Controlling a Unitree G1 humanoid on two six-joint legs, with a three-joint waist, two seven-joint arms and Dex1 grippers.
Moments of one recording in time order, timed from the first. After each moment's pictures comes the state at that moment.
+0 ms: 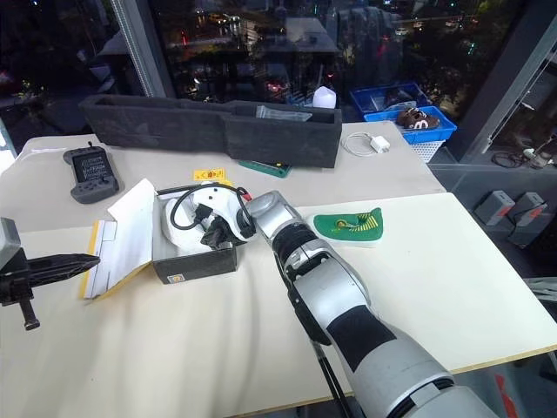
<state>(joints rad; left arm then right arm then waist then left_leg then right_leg) 0.19 1.07 0.72 -0.36 -0.54 0.54 -1.19 -1.39 0.14 0.19 1.27 -0.15 0.24 0.93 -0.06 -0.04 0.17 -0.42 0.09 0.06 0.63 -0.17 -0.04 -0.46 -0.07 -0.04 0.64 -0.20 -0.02</state>
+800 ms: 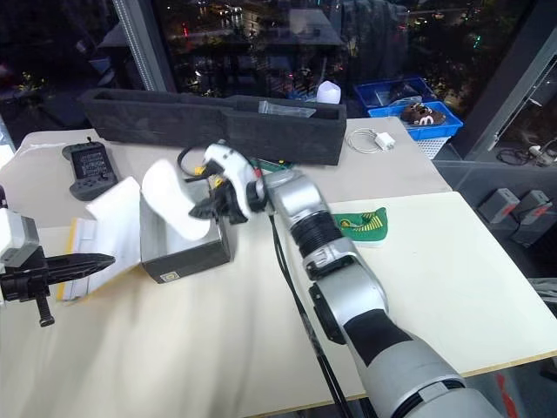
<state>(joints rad) 0.13 1.07 0.64 -0.35 -0.54 0.54 -1.19 -1.27 -0.04 0.03 0.64 0.12 0.74 0.97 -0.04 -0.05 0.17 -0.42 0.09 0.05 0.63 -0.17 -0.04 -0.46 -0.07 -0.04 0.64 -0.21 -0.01</state>
